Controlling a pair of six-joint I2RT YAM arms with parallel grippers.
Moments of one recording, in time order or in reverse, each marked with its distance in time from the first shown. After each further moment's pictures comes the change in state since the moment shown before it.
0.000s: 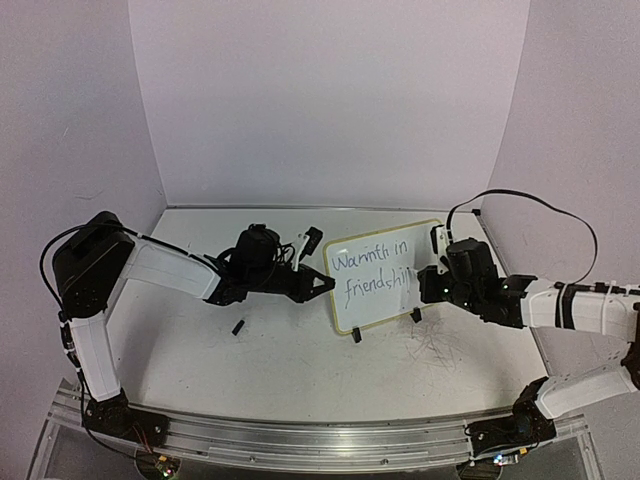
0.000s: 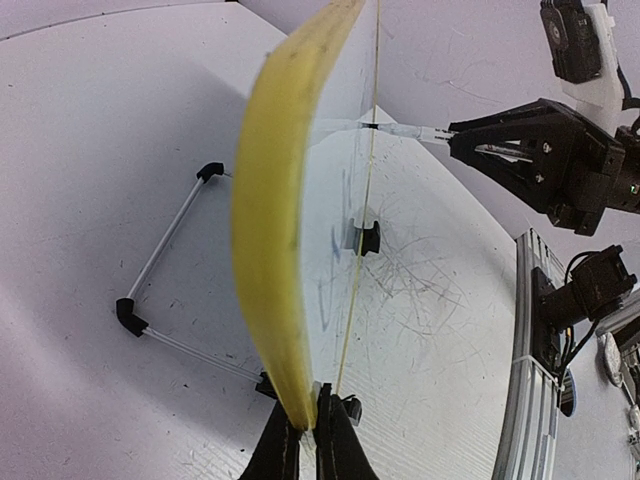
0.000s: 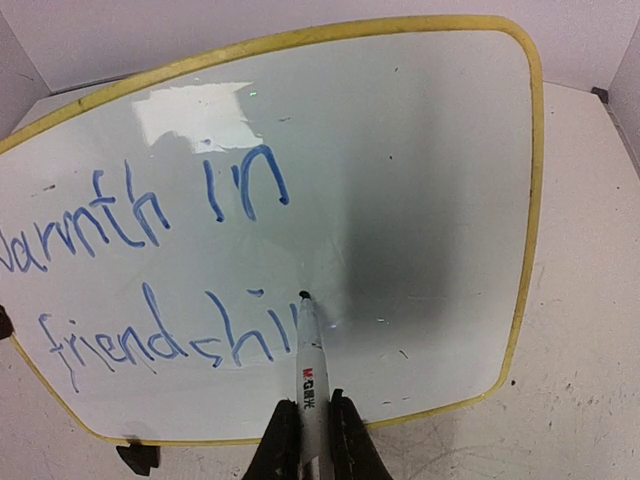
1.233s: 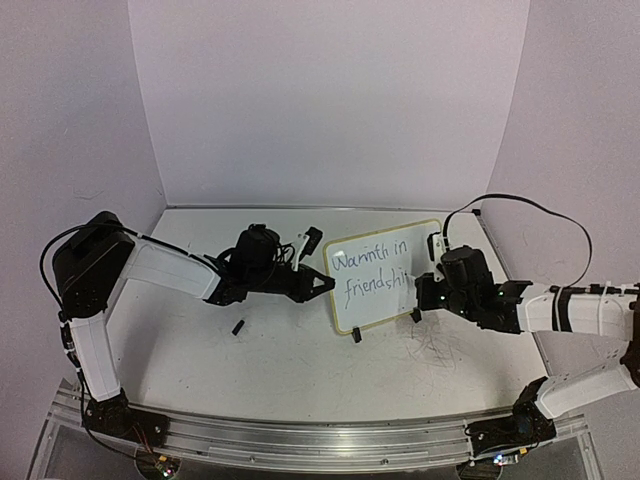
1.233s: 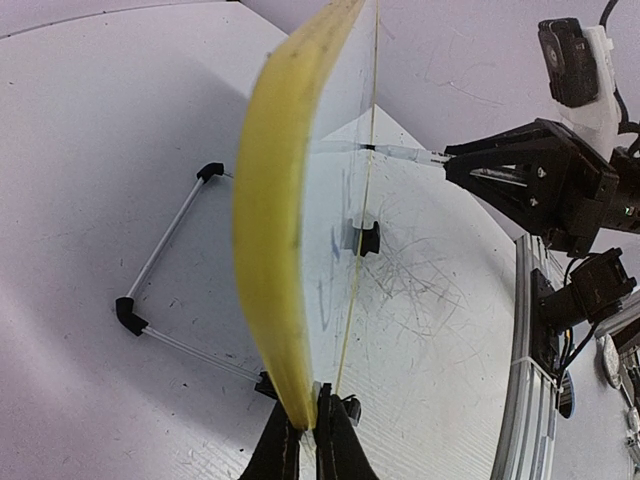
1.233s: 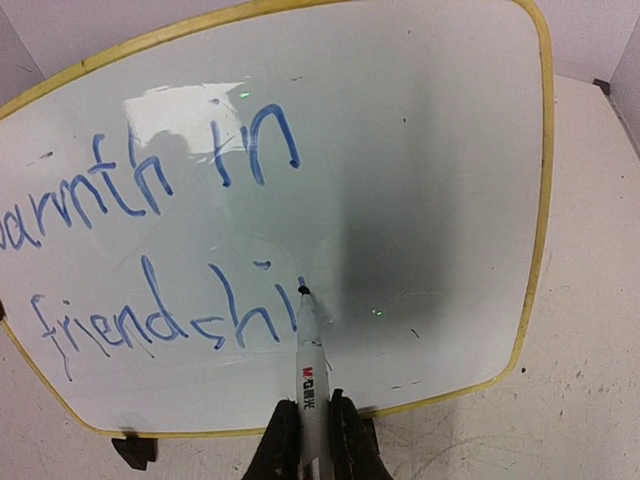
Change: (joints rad) left arm 0.000 0.000 0.000 0.000 -0.001 -0.007; right arm 0.032 0.016 -0.031 0.028 0.032 0.023
